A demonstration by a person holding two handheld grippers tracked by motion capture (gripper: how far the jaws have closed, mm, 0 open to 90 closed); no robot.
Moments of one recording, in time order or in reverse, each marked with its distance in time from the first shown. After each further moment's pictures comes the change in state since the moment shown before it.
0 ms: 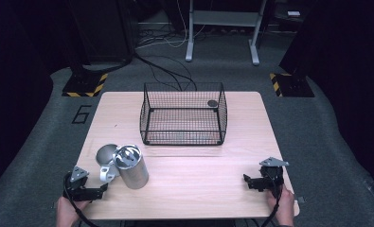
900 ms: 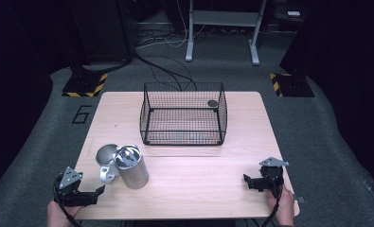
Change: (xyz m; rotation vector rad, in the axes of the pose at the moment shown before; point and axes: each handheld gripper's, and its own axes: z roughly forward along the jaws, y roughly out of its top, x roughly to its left) left arm -0.020 0.019 -0.054 -0.113 -0.044 0.053; right arm 0.000 0.000 0.000 0.000 0.000 0.000
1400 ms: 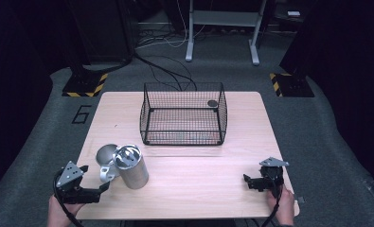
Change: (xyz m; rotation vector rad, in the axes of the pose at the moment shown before) left arm -0.024 0.040 -0.020 -0.081 -0.090 0.077; right arm 0.000 0.000 0.000 -0.002 -0.001 0.001
